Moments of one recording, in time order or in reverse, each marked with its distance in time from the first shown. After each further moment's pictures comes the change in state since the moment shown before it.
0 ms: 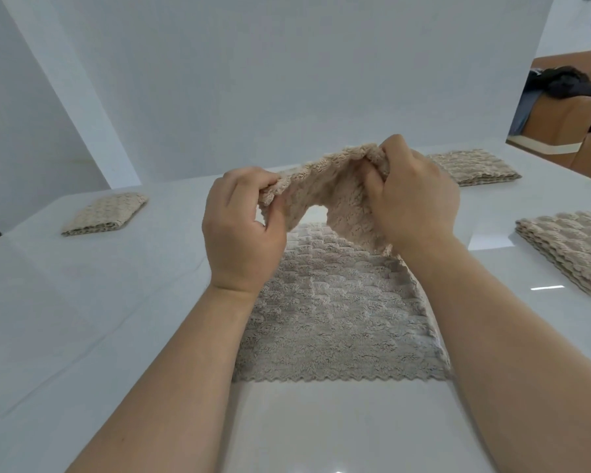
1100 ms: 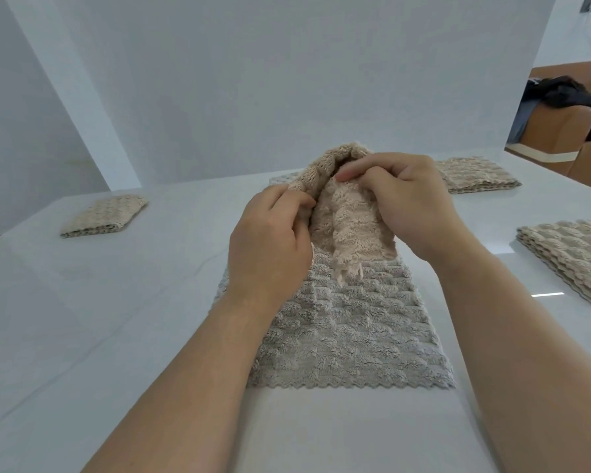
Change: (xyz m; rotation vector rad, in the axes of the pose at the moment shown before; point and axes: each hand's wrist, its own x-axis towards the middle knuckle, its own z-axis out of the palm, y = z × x) left_hand -0.002 0.024 0.000 -0.039 -0.337 -0.115; right_hand 0.004 -0.019 -0.029 0.777 -0.339 0.238
